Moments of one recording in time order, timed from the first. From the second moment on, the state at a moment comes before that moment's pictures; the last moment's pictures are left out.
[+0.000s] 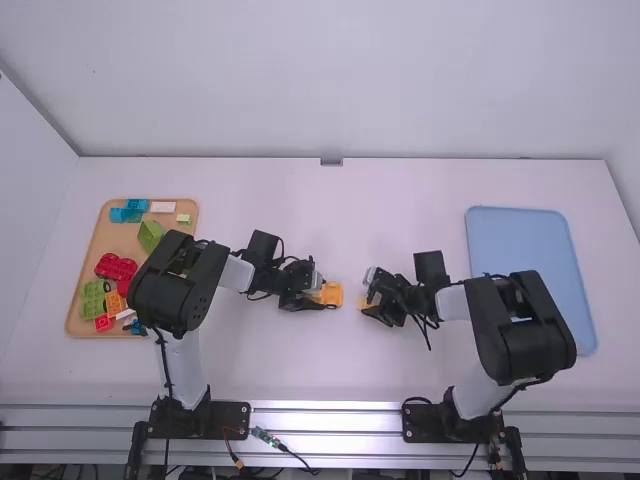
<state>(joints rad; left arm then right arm) -0.26 2.00 0.77 0.14 0.94 1.10 0.18 1.75 0.49 0.15 -0.72 -0.90</state>
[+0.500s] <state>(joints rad) -0.26 2.00 0.77 0.14 0.94 1.10 0.18 1.75 0.49 0.15 -0.73 -0.90</state>
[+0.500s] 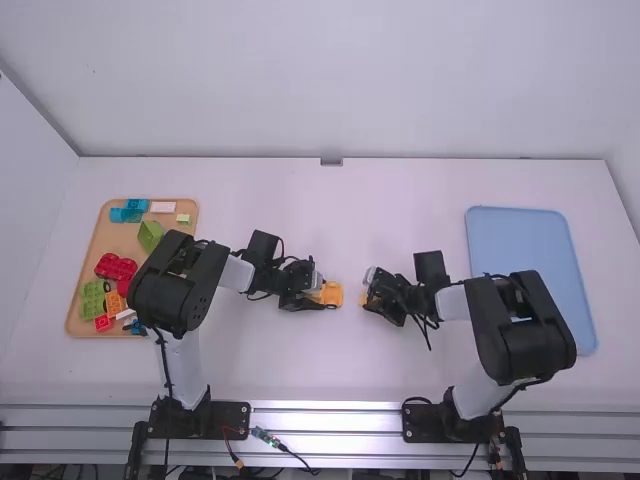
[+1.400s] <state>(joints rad) -0.26 2.00 0.77 0.13 0.95 1.10 0.40 1.74 0.68 0.00 -0.75 -1.00</state>
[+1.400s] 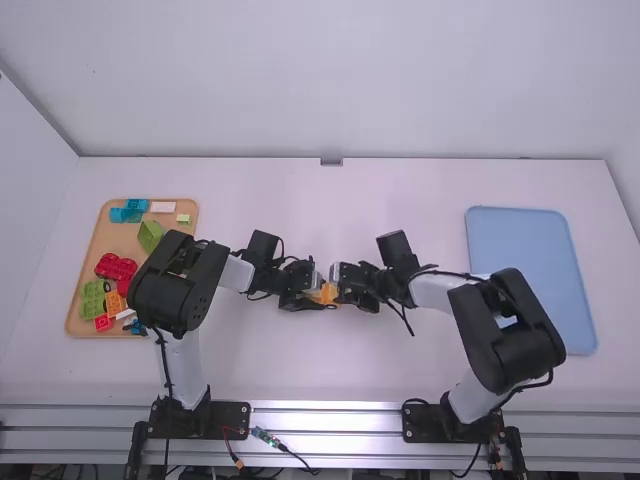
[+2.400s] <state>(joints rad) -0.26 2.00 0.77 0.13 0.95 1.10 0.42 1.83 0.81 -0.13 -0.77 -1.04</state>
